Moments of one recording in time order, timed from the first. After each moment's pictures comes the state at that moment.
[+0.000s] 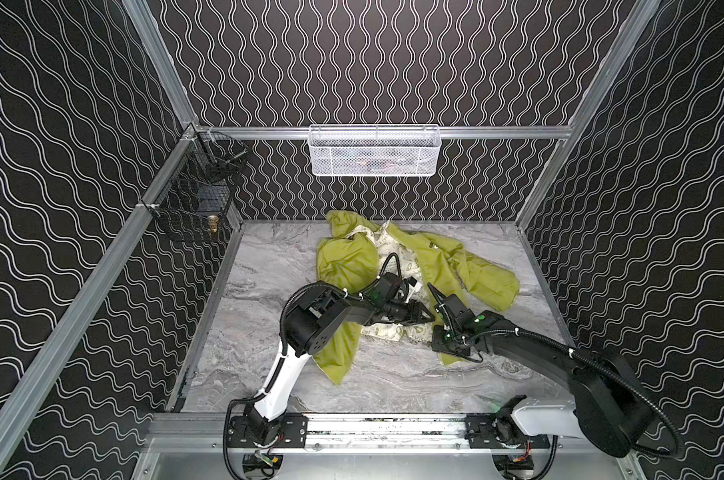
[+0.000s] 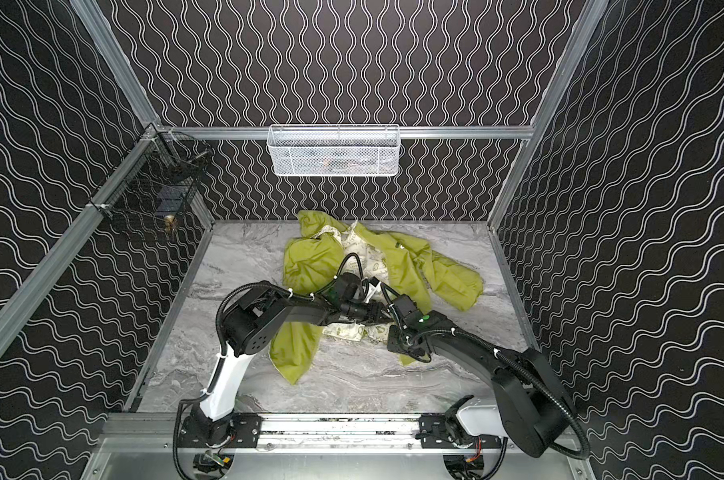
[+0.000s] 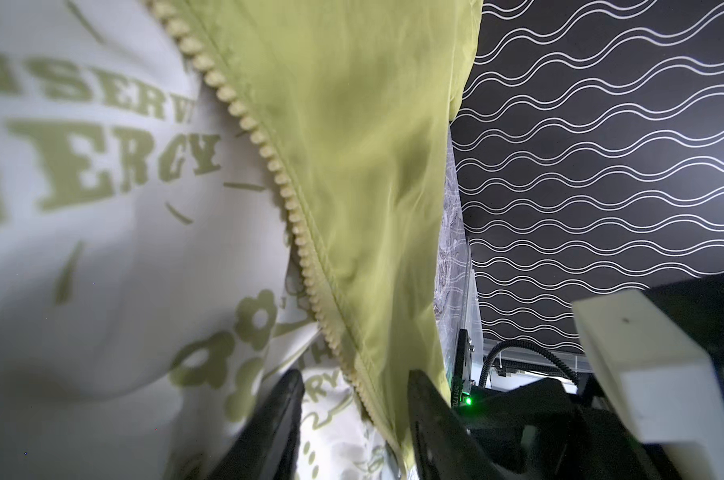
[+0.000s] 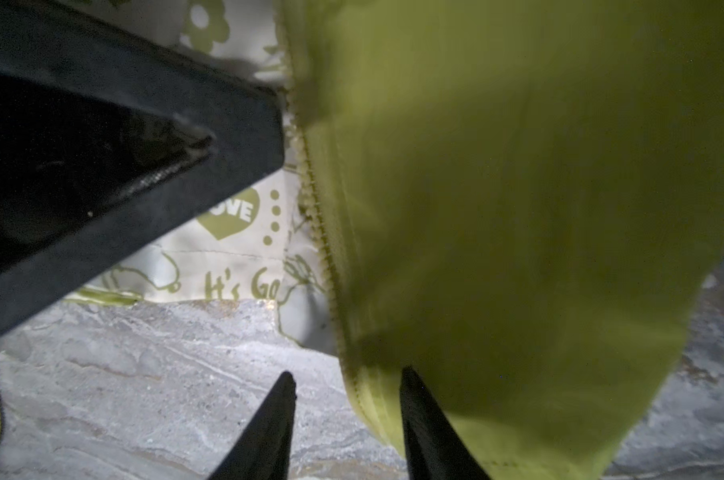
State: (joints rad) left arm -0.76 2.24 1.25 0.37 0.75 -0.81; right arm 0.61 1.35 0.70 -0.62 0.01 0.74
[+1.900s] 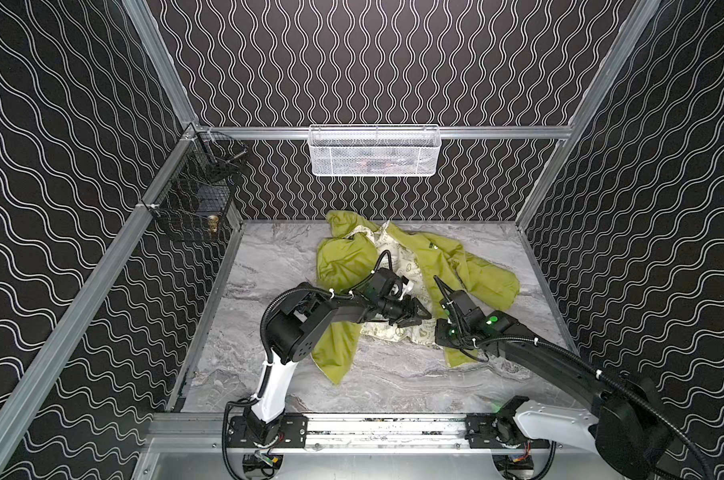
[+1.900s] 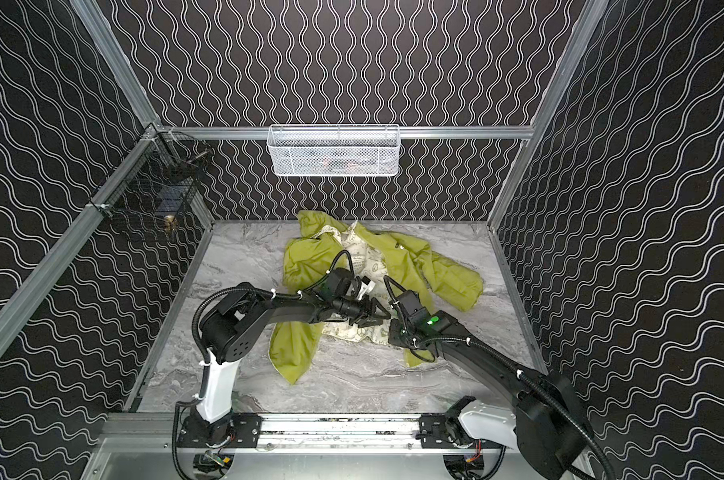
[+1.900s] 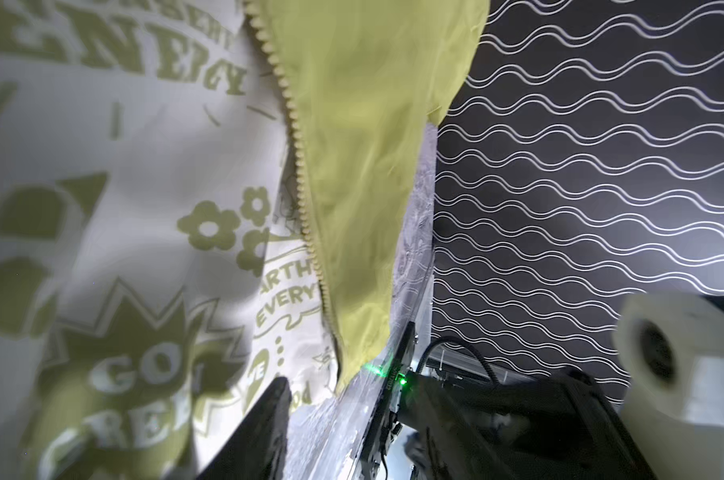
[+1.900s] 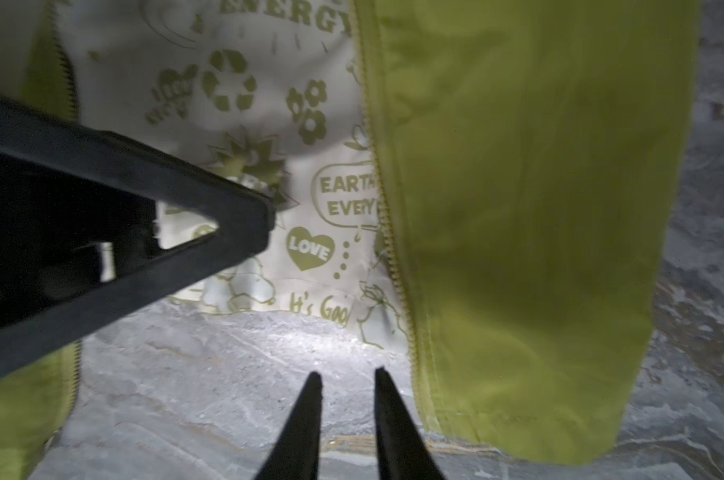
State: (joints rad) left arm -0.75 2.10 1.20 0.22 0.78 -0.98; right arm 0.61 1.24 0.73 -0.67 0.07 0.72
